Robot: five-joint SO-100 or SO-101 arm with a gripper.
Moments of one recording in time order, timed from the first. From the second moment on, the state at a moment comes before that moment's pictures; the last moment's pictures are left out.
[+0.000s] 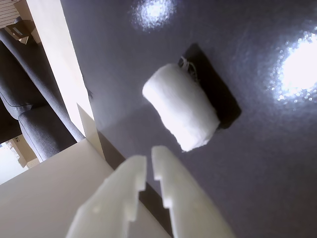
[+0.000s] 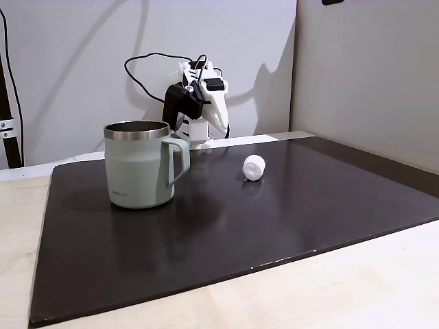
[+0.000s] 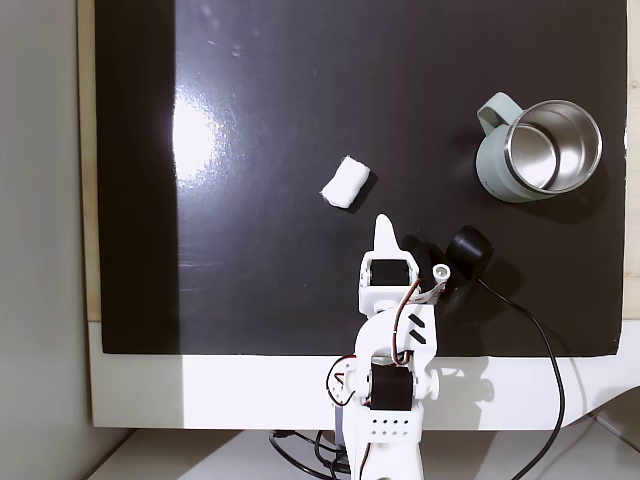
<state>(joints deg) 3.3 181.4 172.6 42.3 -1.1</state>
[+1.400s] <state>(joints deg) 0.3 134.8 115.5 64.8 -5.6</state>
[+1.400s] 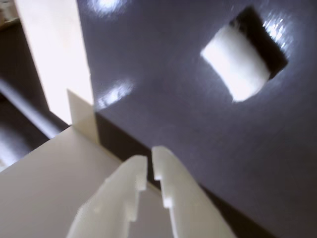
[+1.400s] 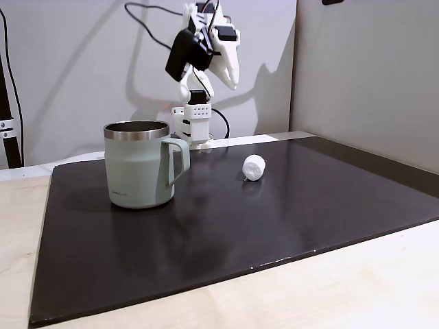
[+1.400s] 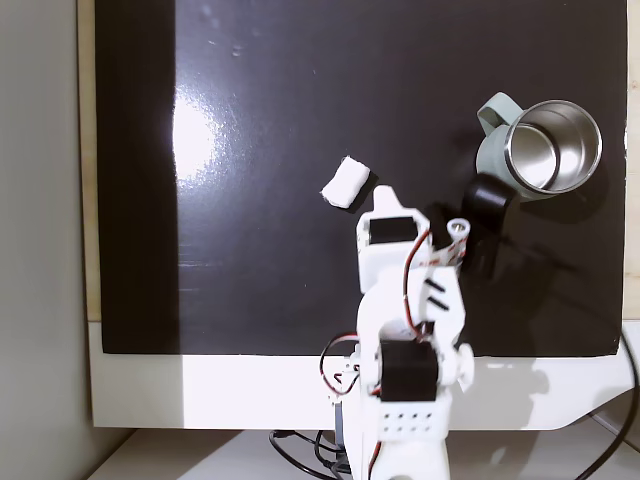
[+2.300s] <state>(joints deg) 3.3 86.4 81.2 91.8 -44.6</state>
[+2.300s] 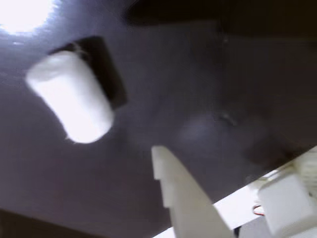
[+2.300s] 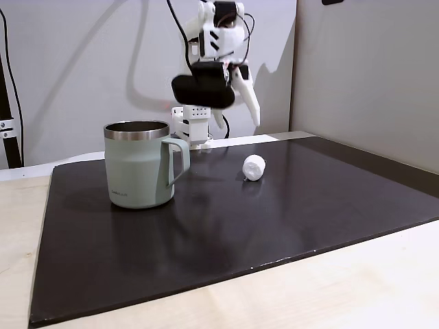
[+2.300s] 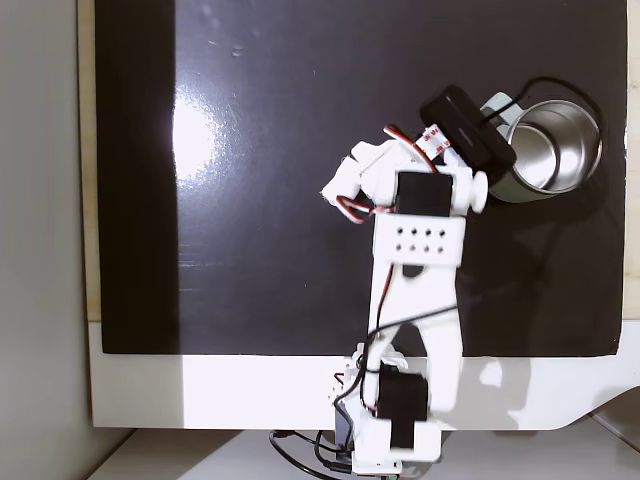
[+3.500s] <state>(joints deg) -4.3 64.7 77.9 84.6 -43.0</state>
